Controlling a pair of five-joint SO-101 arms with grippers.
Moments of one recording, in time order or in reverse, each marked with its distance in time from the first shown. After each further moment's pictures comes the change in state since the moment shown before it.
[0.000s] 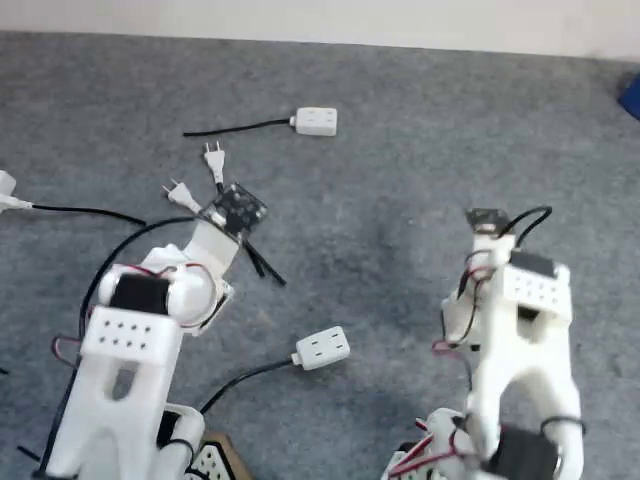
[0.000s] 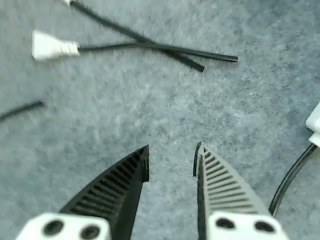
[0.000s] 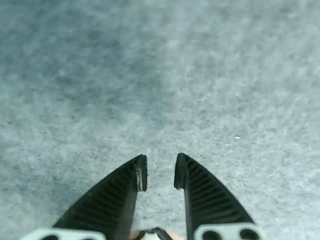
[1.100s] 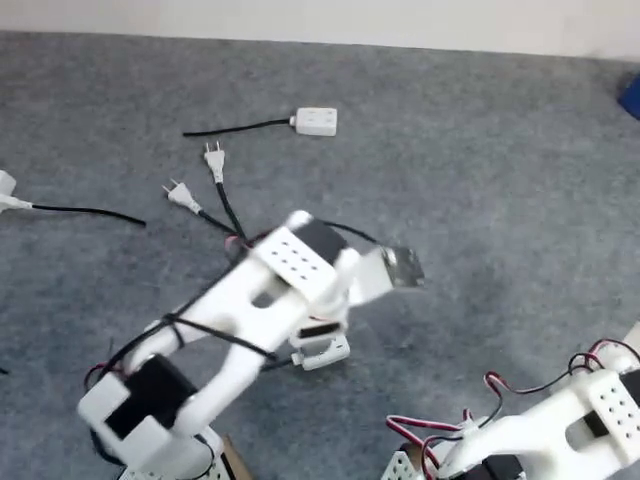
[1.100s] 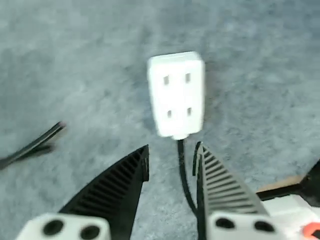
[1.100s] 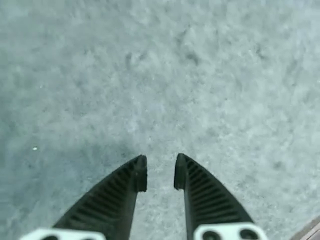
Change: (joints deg) left arm 35.1 45.4 -33.6 18.5 -6.0; right arm 46.9 -23.2 17.1 -19.0 8.0
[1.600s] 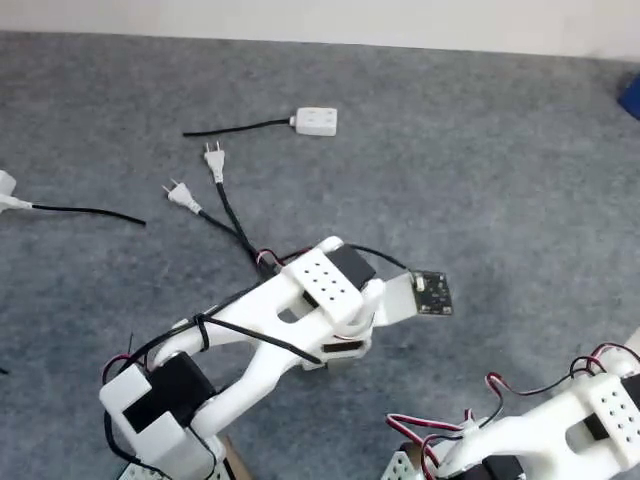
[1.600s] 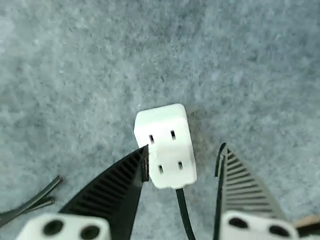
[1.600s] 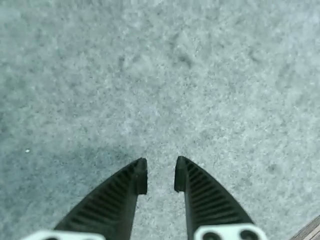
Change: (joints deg) left arm 6.1 3.6 2.5 -11.3 0.6; right arm 0.5 -0.2 0.4 -0.4 1.8
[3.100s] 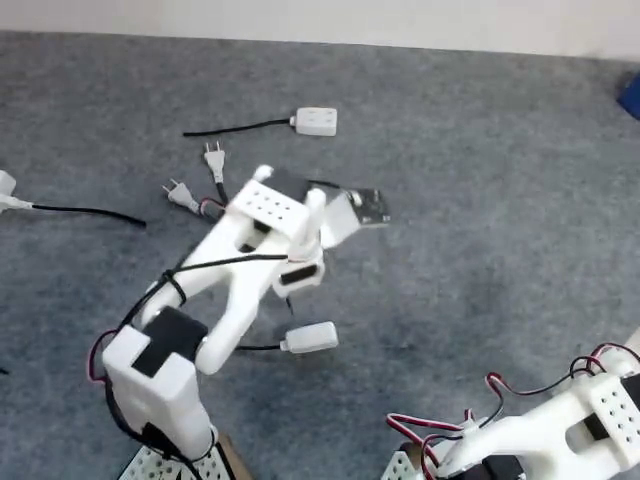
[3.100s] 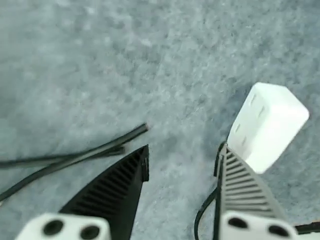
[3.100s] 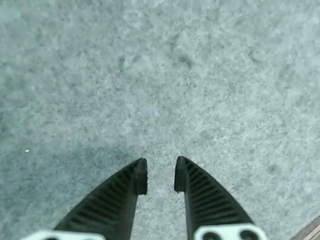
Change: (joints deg) left arm -20.7 9.8 -15.2 6.9 -6.9; right arm 0.0 0.0 0.0 0.0 0.2
